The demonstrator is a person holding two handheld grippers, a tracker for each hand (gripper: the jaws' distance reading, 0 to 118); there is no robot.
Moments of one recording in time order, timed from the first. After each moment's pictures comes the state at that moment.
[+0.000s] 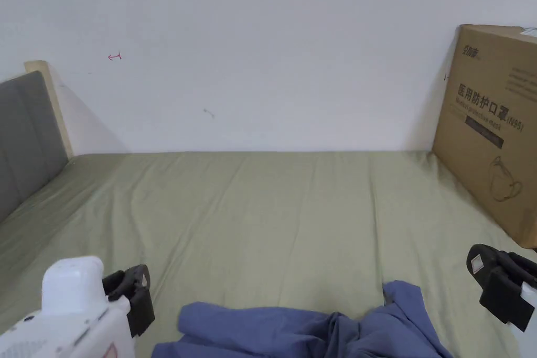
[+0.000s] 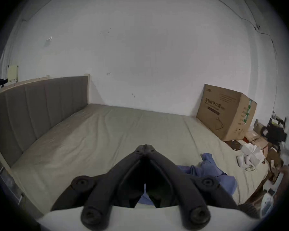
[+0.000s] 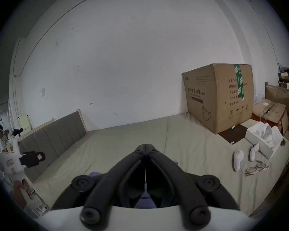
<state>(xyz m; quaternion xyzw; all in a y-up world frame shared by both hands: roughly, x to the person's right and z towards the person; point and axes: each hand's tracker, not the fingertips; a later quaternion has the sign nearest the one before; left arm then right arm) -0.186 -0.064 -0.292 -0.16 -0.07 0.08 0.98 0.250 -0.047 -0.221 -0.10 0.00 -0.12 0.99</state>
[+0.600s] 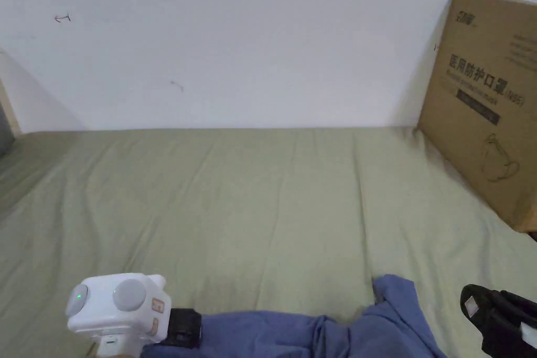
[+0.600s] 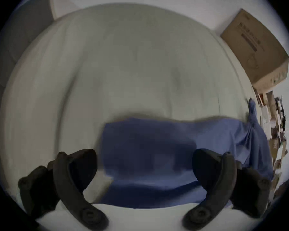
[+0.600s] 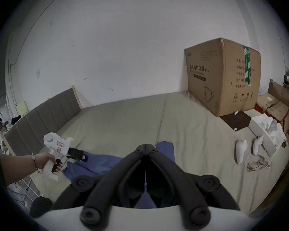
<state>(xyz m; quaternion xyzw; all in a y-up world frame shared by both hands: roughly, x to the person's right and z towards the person) -0.138 -0.272 -0.544 -0.59 -0.14 0.03 0.80 0.278 -0.106 -0.281 -0.22 0.00 -0.10 0.97</state>
